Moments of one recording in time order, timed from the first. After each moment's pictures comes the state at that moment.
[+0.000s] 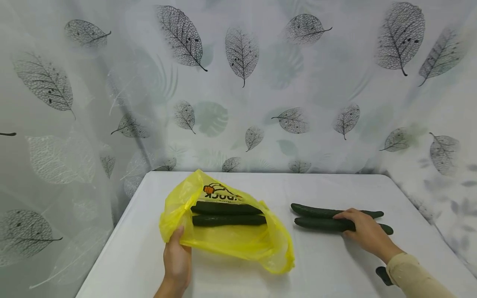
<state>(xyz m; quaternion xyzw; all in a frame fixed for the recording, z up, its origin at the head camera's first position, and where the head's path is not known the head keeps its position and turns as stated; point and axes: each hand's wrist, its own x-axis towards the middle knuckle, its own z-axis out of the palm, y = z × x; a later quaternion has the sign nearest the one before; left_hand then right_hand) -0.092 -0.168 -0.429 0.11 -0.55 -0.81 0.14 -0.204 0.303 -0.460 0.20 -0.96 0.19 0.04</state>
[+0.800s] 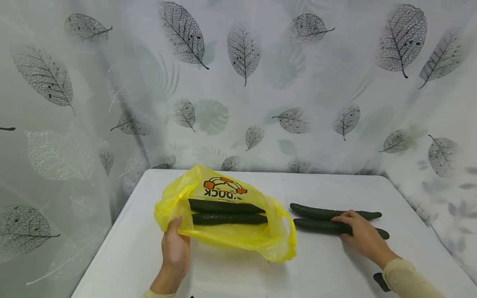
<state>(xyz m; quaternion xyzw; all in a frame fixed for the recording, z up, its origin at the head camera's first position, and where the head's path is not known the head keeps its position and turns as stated) -0.107 -0.176 -0.414 0.10 -0.54 -0.83 0.13 -0.200 0.304 -0.477 0.20 -0.96 0.18 0.06</state>
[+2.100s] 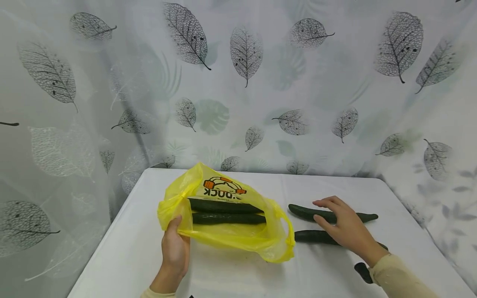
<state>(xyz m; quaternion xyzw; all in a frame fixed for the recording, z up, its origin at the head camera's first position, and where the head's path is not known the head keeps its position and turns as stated) -0.104 -0.177 -0.415 0.10 -0.53 -0.83 0.11 -0.184 0.235 -0.415 0.22 -0.93 0.25 0.12</state>
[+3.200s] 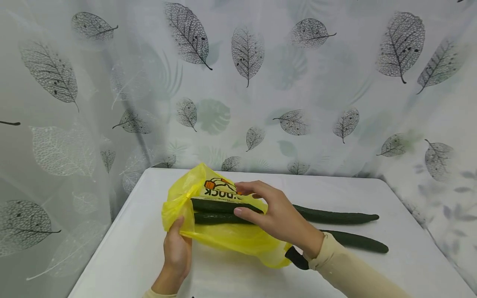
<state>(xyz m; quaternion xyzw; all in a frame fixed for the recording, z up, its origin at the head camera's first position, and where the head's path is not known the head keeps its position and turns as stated) -0.103 -0.176 -0.419 0.10 -0.53 -0.83 0.11 -0.156 0.064 -0.322 0.36 -0.82 0.44 0.02</state>
